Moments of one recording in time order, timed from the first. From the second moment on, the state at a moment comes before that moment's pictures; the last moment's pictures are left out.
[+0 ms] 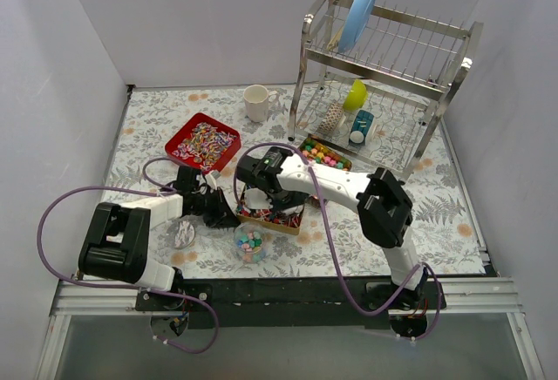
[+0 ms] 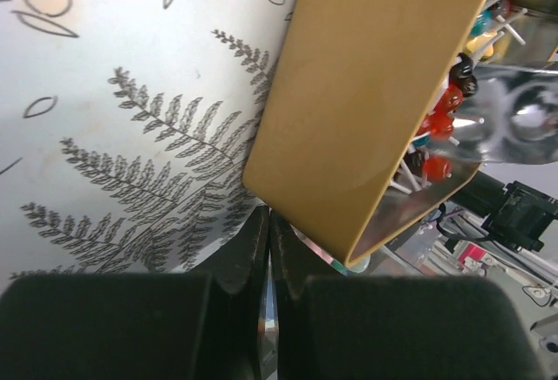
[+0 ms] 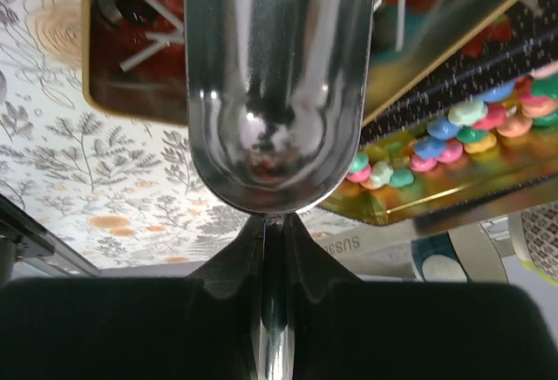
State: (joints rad) left arm -0.18 1.44 0.53 -0.22 0.66 -0.53; right arm 1.08 2.02 1.73 -1.35 0.28 -0.74
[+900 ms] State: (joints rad) left arm -0.19 1.50 0.56 -0.16 0.72 -0.56; right arm 1.01 2.31 2.03 -1.34 0.01 -0.64
